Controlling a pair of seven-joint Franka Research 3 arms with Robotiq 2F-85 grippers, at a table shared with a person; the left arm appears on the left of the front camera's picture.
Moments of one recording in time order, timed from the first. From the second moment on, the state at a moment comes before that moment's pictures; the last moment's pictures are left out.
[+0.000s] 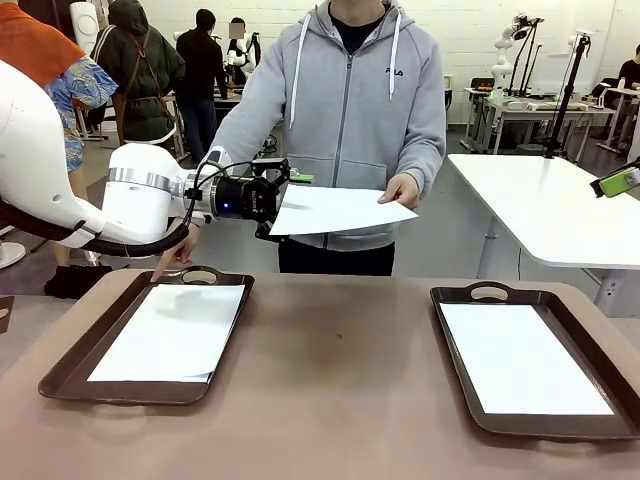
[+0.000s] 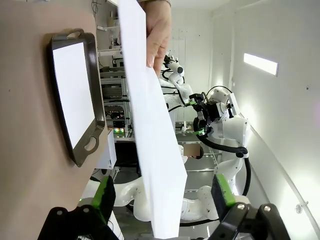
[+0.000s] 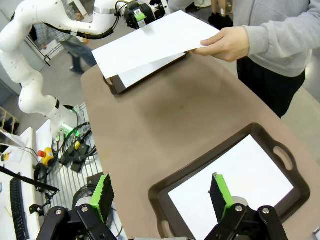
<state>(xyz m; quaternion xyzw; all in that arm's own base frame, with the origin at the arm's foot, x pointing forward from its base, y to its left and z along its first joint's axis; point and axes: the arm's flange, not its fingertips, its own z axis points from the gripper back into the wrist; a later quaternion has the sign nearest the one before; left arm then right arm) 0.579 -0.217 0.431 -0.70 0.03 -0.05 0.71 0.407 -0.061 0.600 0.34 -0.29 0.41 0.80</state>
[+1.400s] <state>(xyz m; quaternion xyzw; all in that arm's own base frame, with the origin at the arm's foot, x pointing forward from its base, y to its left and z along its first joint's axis) 0.582 -0.207 0.433 -0.70 0.01 -0.07 0.72 0.407 -0.061 0.600 0.34 -0.29 0.41 0.80</state>
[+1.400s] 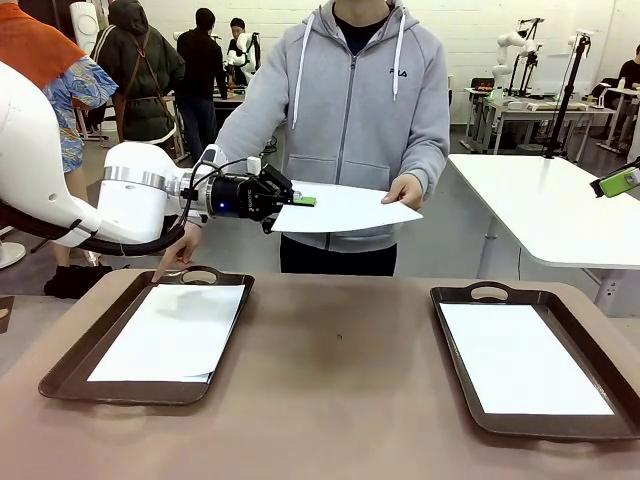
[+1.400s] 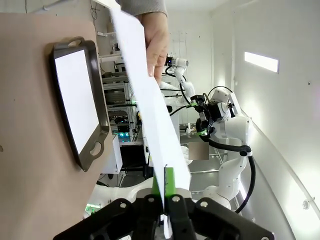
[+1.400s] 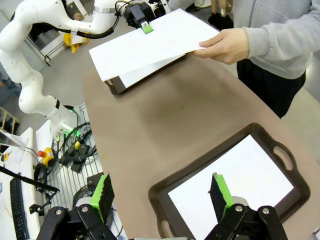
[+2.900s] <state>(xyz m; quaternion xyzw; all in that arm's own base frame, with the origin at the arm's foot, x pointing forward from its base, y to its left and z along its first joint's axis) 0.581 -0.207 0.432 -0.69 0.01 -0.08 0.72 0.407 -0.061 0.600 0.34 -0.29 0.41 0.80</state>
